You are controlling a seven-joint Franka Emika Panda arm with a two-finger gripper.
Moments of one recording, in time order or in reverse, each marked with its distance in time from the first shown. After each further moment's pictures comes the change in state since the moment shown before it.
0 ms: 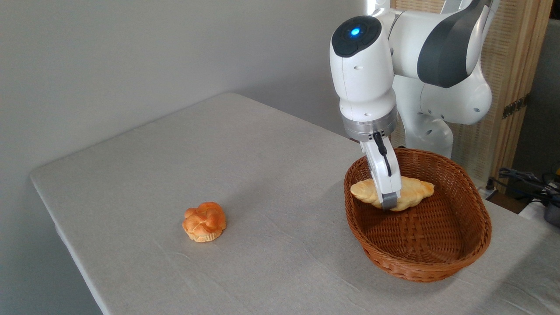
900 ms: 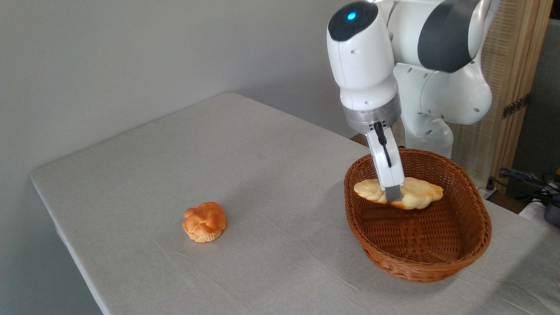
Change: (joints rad) arm -0.003 -0.001 0.000 0.069 0.070 -0.048 0.057
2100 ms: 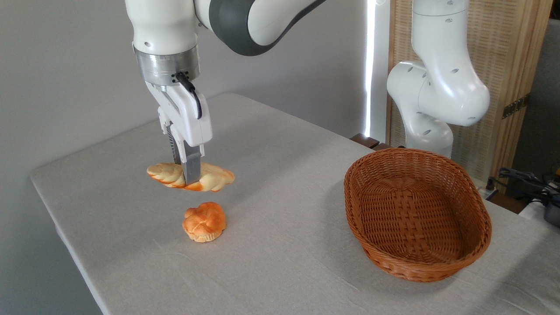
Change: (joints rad) arm -0.095 0.602 -0.263 0.790 -0.357 0.152 -0.777
